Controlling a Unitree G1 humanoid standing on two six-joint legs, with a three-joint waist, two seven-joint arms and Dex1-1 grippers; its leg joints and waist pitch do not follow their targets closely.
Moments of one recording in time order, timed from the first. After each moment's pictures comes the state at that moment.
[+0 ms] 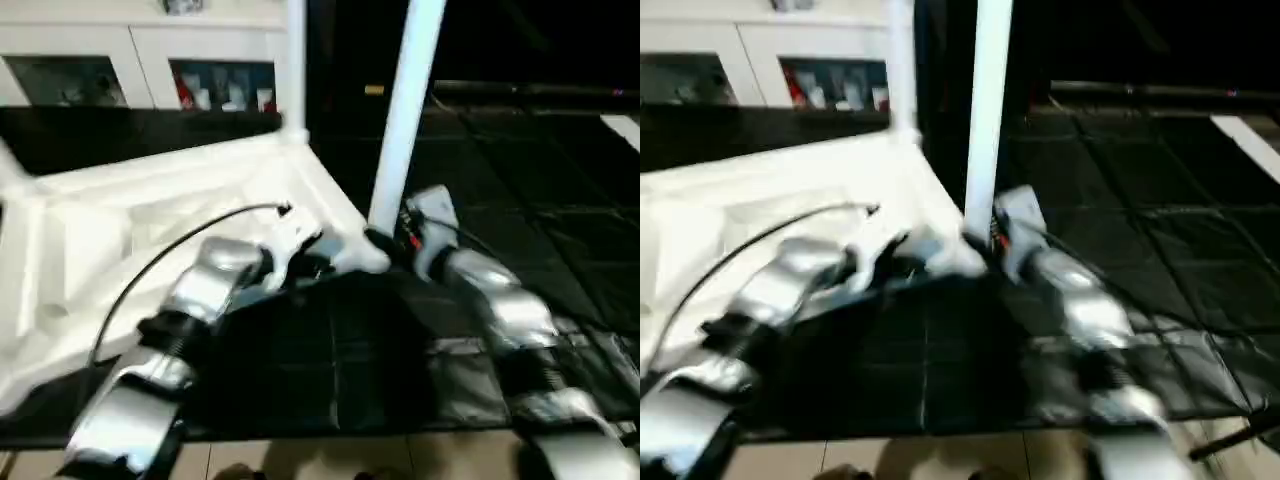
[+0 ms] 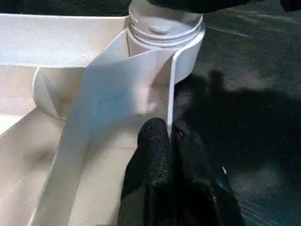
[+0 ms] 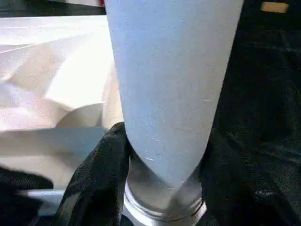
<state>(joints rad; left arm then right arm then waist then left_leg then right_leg) -0.72 0.18 -0.21 0.63 0.07 0.35 -0.79 -0.60 -0.10 0.02 0.53 0.12 0.30 0.36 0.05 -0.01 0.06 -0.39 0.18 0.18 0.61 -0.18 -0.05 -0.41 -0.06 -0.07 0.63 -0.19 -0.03</state>
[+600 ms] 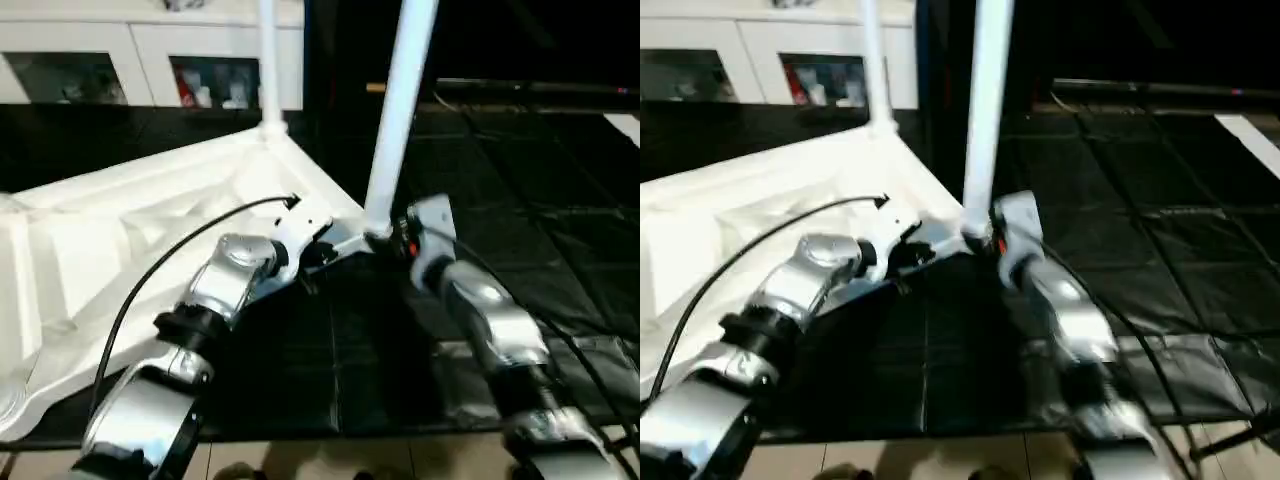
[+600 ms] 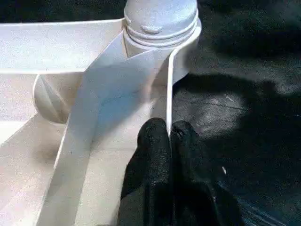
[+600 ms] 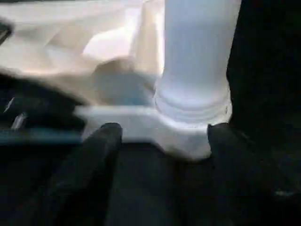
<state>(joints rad) -0.75 0.18 -0.22 0.68 0.09 0.31 -0.74 -0.44 -0.20 0.03 0.40 0.17 0.27 0.55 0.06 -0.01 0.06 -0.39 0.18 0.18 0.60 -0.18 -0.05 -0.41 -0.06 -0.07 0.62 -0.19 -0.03</state>
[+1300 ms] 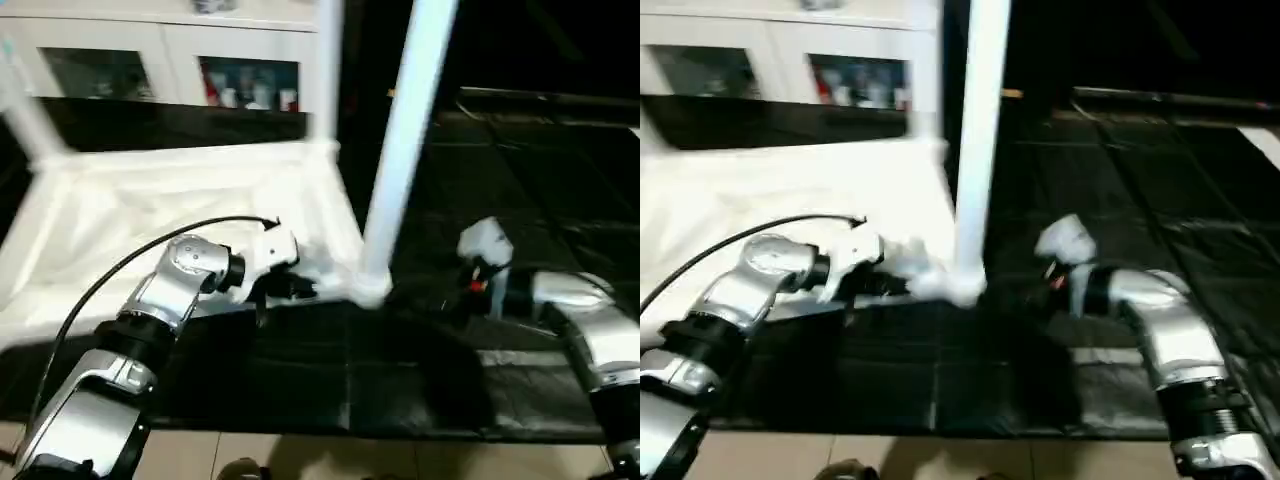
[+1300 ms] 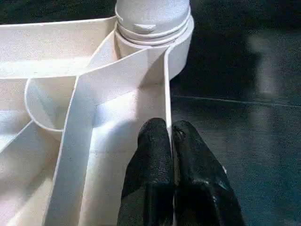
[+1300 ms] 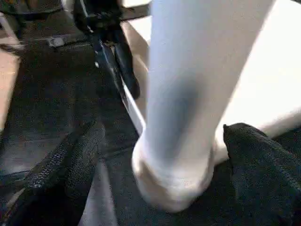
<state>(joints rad) -0.66 0.38 -0.34 0.61 0.02 0.02 -1.31 -0.37 -0.53 0.13 0.25 0.26 0.23 1.18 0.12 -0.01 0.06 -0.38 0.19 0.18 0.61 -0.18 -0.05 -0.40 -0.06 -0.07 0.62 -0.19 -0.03</state>
